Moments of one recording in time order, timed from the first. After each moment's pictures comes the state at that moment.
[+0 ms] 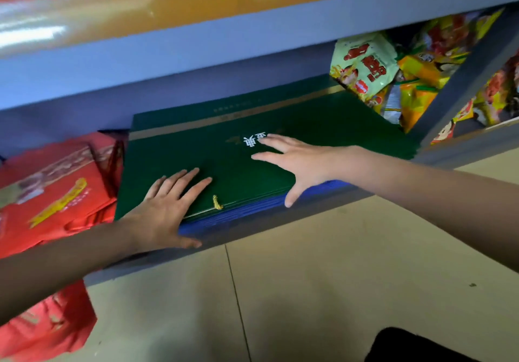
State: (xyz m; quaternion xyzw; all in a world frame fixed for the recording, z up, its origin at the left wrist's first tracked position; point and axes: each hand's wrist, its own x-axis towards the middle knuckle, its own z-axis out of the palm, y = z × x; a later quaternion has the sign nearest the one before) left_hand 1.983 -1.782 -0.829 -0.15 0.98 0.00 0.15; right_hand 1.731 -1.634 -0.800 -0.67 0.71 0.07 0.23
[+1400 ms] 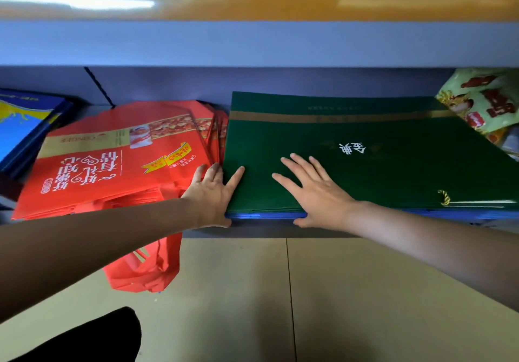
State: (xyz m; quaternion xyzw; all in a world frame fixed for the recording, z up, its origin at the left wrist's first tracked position) left_hand 2.051 -1.823 -0.852 -0.31 0.91 -0.06 0.26; right_hand 1.863 -1.704 -0.847 -0.73 0.67 0.12 0.07
